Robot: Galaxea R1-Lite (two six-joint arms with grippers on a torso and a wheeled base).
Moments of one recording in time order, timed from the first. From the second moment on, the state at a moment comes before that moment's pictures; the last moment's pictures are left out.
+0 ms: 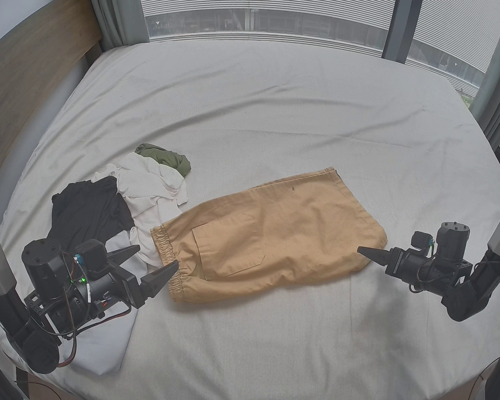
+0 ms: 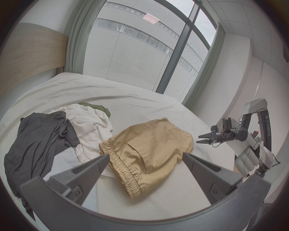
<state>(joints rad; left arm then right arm) -0.30 1.86 -0.17 -1.55 -0.24 -0.13 0.09 2.05 -0.56 -1.14 0.45 0.43</state>
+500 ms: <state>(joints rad) -0.30 1.87 -0.17 -1.55 -0.24 -0.14 0.08 2.15 -0.61 -1.11 0.45 0.45</state>
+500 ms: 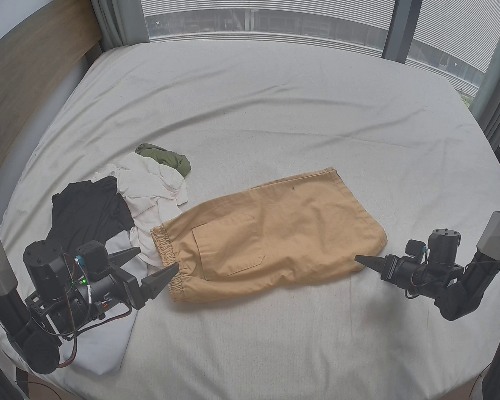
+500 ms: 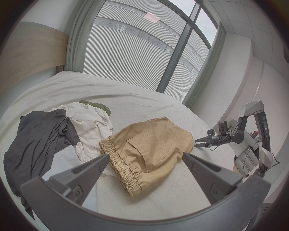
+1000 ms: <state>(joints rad) -0.29 1.87 -0.17 -1.55 -0.24 -0.14 0.13 2.26 -0.70 -1.21 0.45 0.53</state>
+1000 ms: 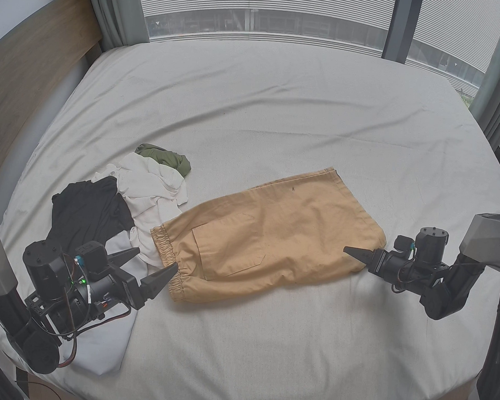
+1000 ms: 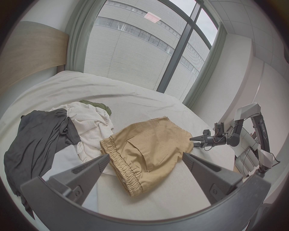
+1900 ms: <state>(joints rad) -0.29 1.87 -0.17 -1.55 -0.24 -0.14 0.21 2.38 -0.75 -1.46 0.45 0.59</state>
